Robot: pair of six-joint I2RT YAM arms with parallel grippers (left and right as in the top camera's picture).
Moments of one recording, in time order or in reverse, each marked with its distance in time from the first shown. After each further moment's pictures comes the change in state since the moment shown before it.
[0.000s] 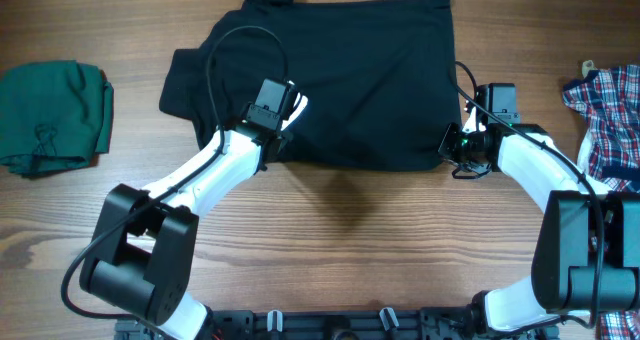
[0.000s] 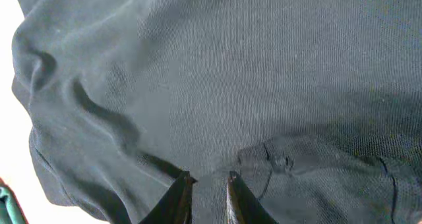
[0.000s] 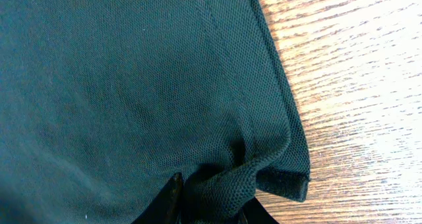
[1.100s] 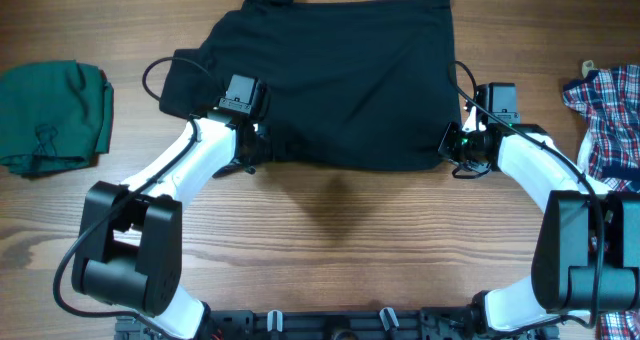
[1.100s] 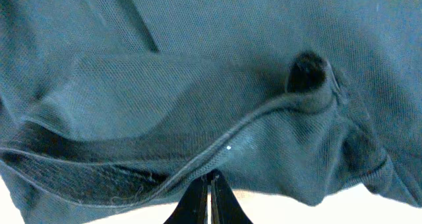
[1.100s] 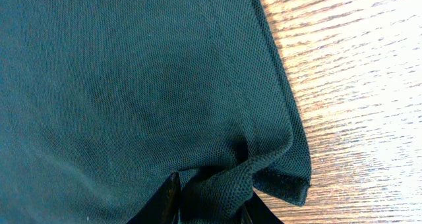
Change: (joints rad) left arm 0.142 0.011 0.035 -0.277 0.321 -0.733; right arm 0.000 0.000 0.000 0.012 0.000 -0.011
